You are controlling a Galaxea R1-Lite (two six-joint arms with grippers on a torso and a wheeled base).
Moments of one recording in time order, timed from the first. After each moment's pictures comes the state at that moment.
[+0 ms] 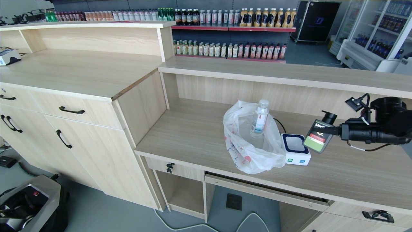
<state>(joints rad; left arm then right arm) 0.00 0.00 0.00 0.00 0.04 -0.01 -0.33 2.15 -1.40 -0.02 1.09 -0.33</state>
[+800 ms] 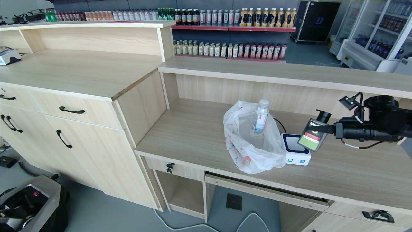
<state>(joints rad) 0.00 0.00 0.00 0.00 0.04 -0.01 -0.30 2.16 -1.43 -0.01 1.09 -0.33</state>
